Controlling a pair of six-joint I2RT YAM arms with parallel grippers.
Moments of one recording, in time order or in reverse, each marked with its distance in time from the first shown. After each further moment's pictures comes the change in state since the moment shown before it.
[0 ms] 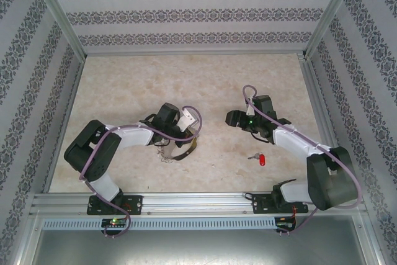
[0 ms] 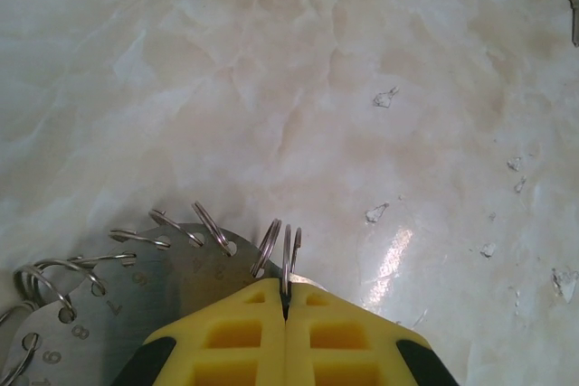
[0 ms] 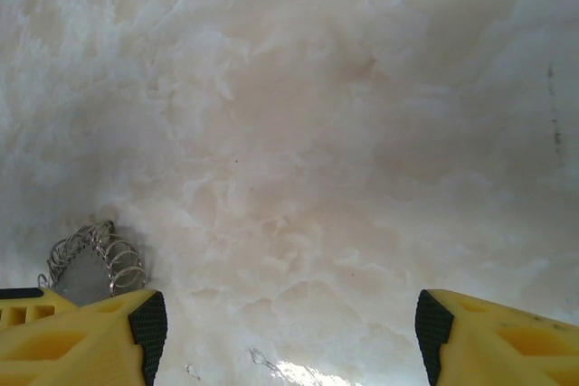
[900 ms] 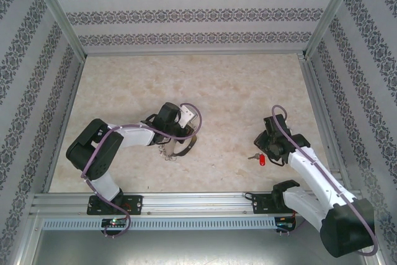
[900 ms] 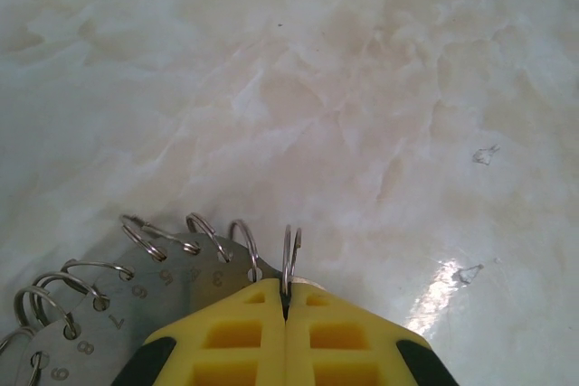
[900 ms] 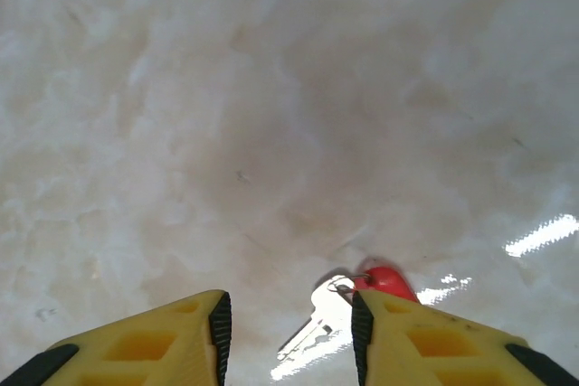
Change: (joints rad) left arm -0.011 0.015 -0.008 0.098 -0.162 -0.089; right arm -0.026 -0.382 -0.094 -0.595 0.369 0.416
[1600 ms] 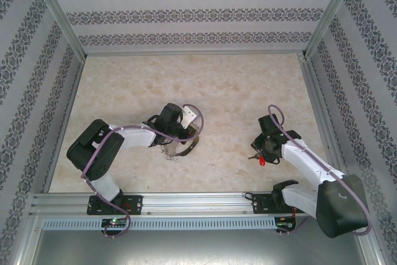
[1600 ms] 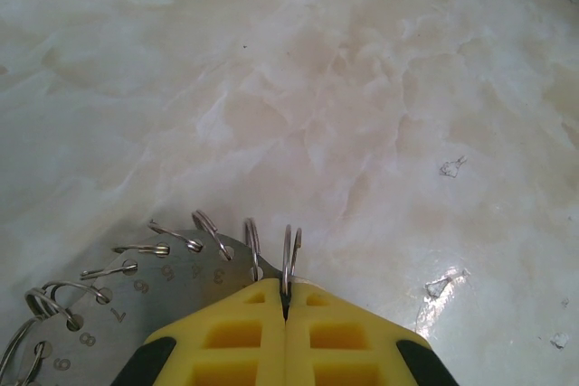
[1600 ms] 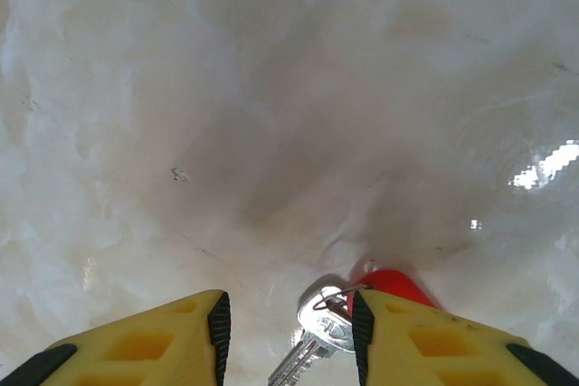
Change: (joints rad) left arm -0.022 0.000 0.000 0.028 0.004 -0.003; right arm 0.000 0.158 -0.033 0.083 -0.050 0.126
